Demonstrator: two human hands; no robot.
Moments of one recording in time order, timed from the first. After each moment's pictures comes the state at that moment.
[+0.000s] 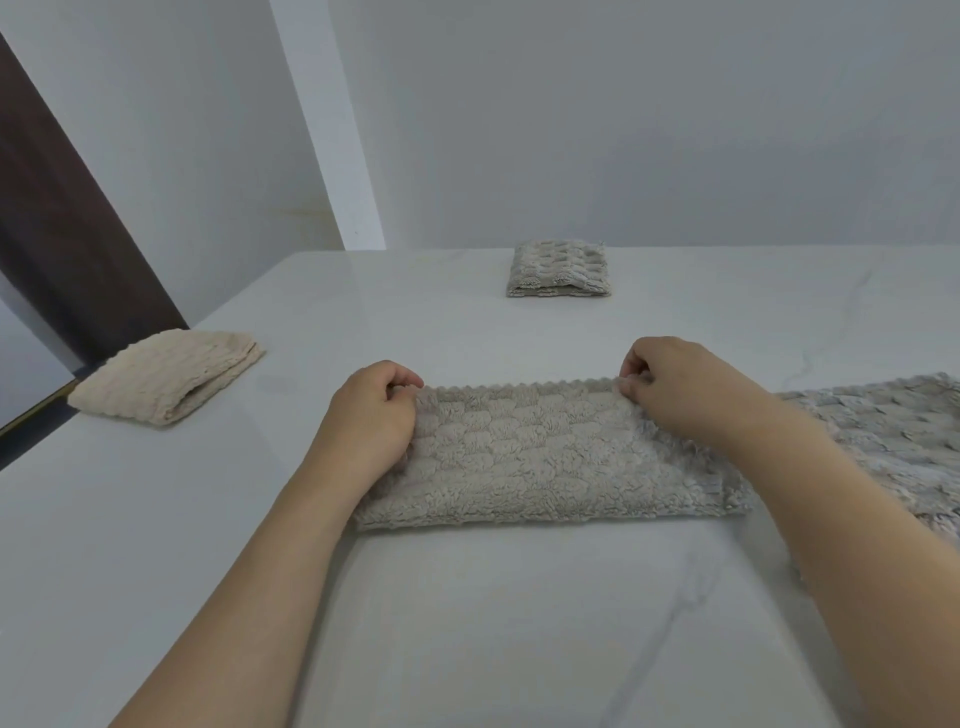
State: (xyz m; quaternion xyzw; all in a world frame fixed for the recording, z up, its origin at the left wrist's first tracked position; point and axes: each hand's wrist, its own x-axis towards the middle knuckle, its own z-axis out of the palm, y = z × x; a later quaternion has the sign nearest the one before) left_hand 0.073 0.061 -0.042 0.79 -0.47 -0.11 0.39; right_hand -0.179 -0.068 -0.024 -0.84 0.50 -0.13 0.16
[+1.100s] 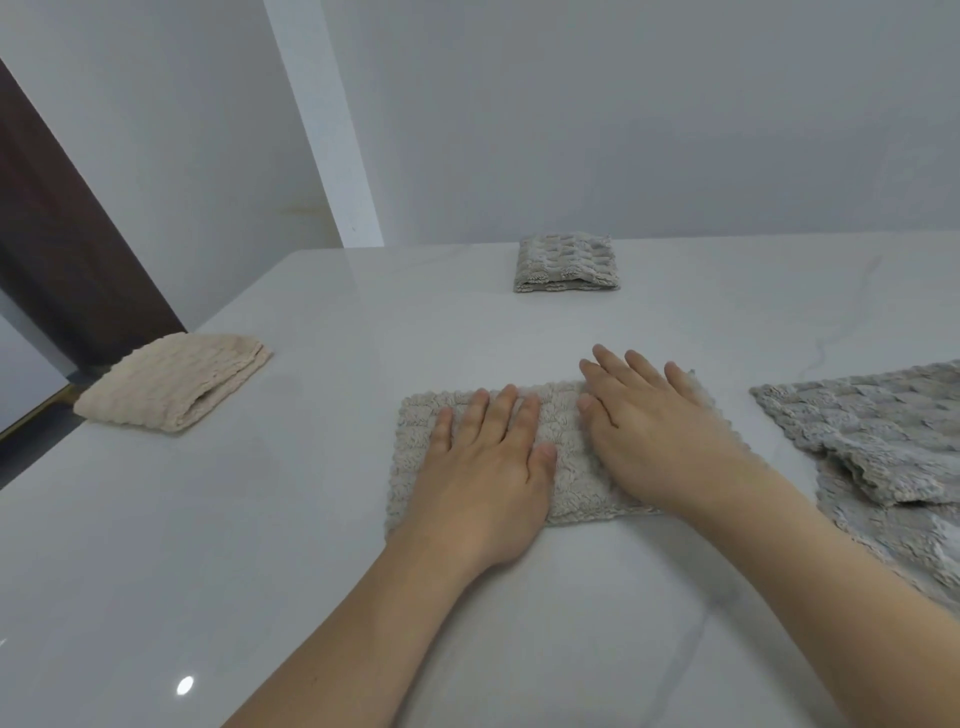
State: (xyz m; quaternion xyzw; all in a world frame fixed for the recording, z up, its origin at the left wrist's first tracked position) left_hand 0.000 0.075 -0.057 0.75 -0.65 -0.07 0.06; right_hand -0.146 -0.009 -0.043 -0.86 0.49 -0.08 0.08
